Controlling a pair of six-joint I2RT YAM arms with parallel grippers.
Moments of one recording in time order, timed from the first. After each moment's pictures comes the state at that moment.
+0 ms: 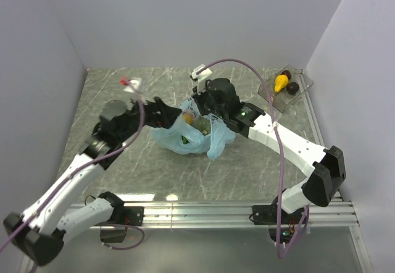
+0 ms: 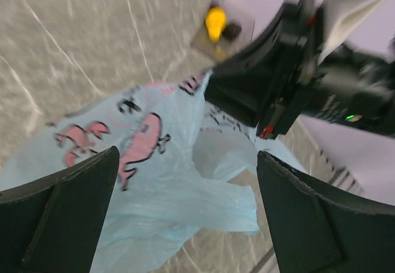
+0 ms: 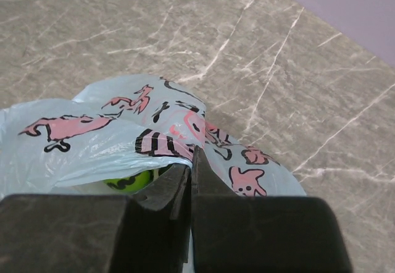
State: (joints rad) left arm -0.51 0.88 0.93 -0.13 0.15 -0.47; right arm 0.79 1.48 1.35 -0.26 0.14 -0.02
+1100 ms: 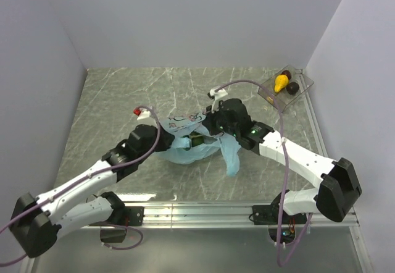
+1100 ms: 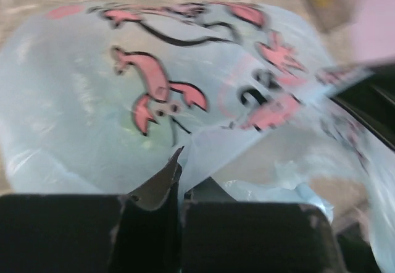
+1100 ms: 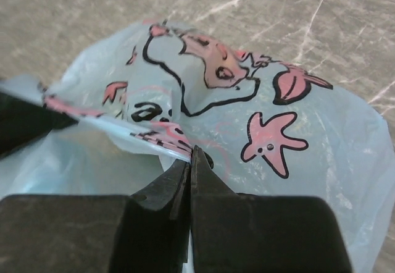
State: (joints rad) left arm -0.72 0.97 0.63 -0.14 -0.26 -0.76; right arm 0.73 1.31 0.98 -0.15 0.02 0.20
